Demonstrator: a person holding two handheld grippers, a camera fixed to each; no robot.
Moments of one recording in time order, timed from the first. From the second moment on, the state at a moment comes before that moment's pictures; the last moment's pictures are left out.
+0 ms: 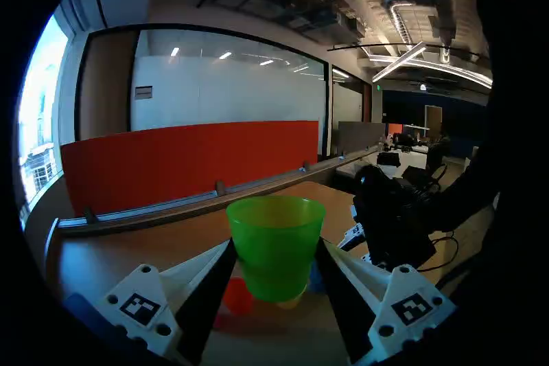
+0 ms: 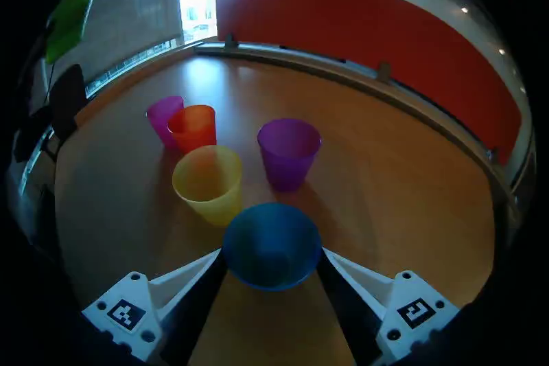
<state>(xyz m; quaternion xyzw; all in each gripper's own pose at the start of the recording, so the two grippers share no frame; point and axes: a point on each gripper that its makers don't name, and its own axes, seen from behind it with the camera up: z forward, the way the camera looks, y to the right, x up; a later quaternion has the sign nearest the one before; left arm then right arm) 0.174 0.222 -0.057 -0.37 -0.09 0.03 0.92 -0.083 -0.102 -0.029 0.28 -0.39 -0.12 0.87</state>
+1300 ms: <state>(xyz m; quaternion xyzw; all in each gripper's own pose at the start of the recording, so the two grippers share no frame) 0.107 0.217 -0.077 -0.38 -0.14 0.03 0.91 -0.054 -0.076 -0.072 0.25 -0.38 -0.13 0.88</state>
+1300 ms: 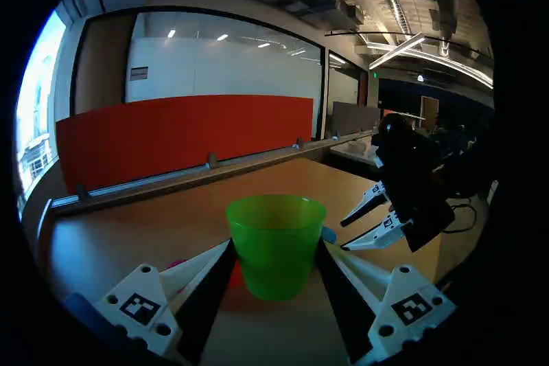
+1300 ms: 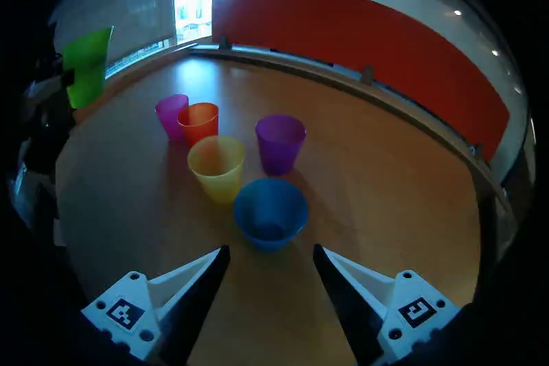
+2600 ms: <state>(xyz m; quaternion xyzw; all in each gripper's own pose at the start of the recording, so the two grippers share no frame) -0.043 0.219 -0.100 -0.41 -0.23 0.12 0.87 -0.022 -0.086 -0.093 0.23 -0.37 -0.14 0.89</state>
